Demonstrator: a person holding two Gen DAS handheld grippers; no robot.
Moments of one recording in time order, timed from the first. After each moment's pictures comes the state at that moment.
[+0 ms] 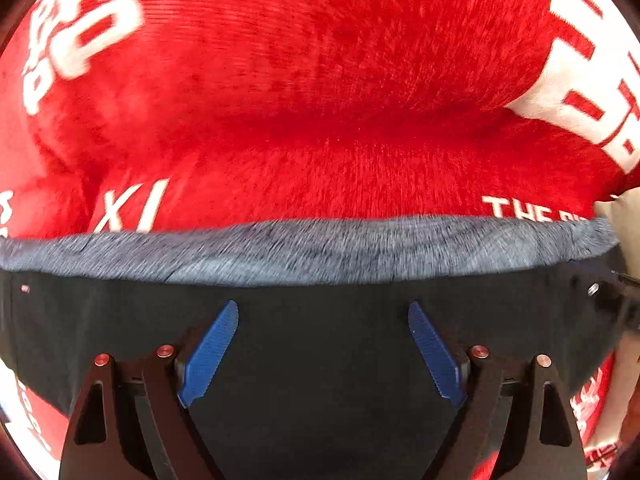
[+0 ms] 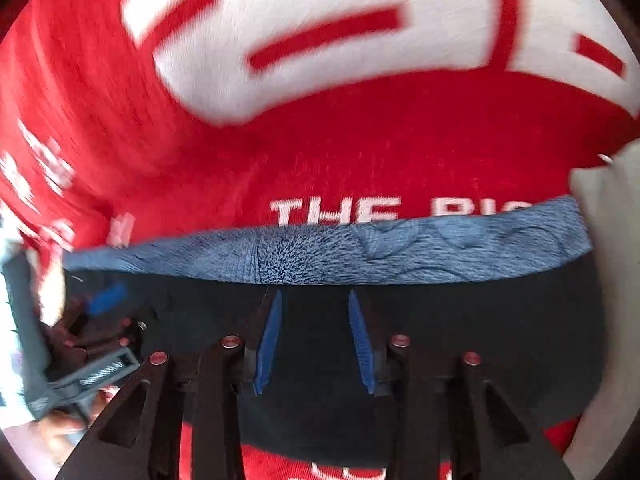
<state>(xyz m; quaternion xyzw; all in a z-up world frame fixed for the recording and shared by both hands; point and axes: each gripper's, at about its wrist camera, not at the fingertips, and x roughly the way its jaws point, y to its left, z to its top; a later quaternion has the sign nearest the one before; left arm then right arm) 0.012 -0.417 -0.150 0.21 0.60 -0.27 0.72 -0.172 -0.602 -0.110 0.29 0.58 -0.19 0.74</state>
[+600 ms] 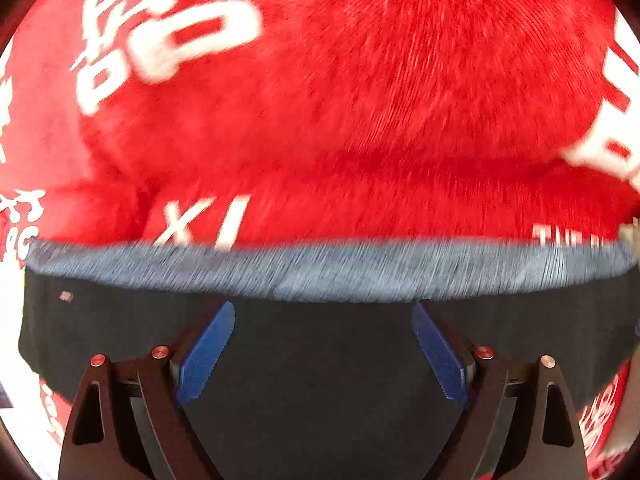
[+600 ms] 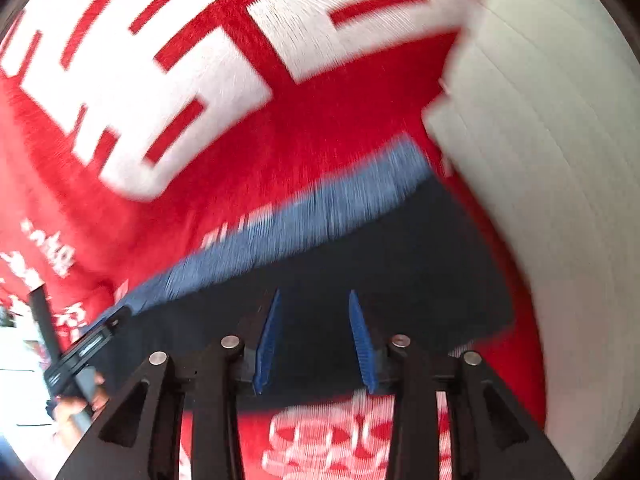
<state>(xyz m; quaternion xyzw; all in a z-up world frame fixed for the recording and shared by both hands) 0.047 -0.377 -0.122 0.21 0.58 -0.24 0.75 -0.320 -0.617 -0.087 0.43 0.47 -0.27 0.72</state>
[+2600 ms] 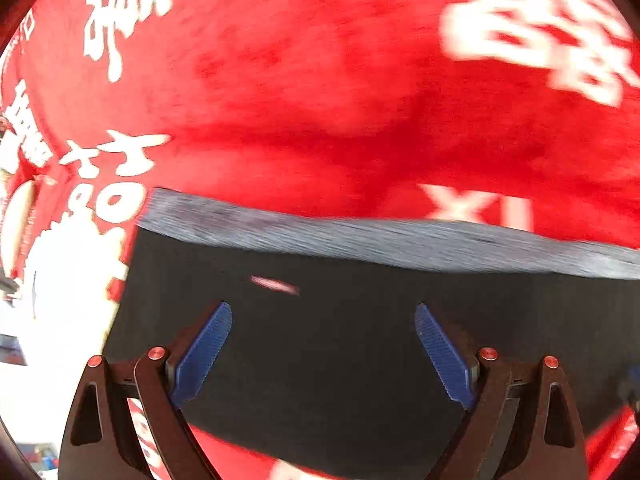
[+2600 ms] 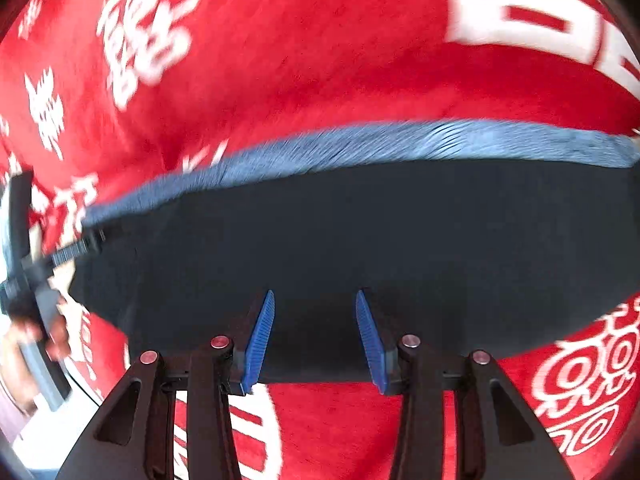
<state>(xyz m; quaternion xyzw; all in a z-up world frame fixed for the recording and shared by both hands) 0.169 -0.183 -0.126 0.22 0.56 -0.12 0.79 -0.156 -0.427 -0.117 0.28 0.56 -0.17 0.76</state>
